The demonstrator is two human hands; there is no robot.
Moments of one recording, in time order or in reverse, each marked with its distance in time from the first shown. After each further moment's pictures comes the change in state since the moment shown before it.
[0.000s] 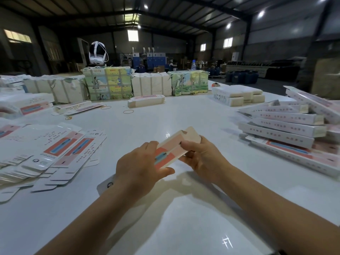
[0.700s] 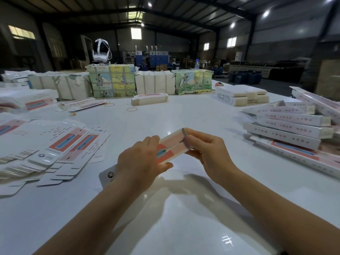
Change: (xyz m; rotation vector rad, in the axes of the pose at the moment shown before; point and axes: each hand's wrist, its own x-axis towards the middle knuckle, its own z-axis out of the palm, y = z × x) left_hand 0.003 -0.002 -0.009 0.089 0.078 0.027; right_hand -0.009 0.001 0.008 -0.373 -0.013 -0.335
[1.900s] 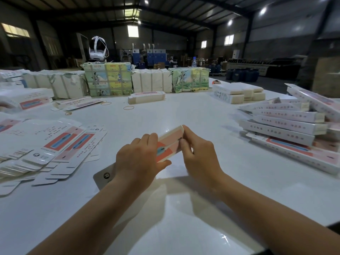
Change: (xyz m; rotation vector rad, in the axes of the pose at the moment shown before) left_hand -0.003 0.010 -0.002 0.145 0.120 0.113; right_hand -0.013 0.010 0.011 -0.822 0.066 -0.412
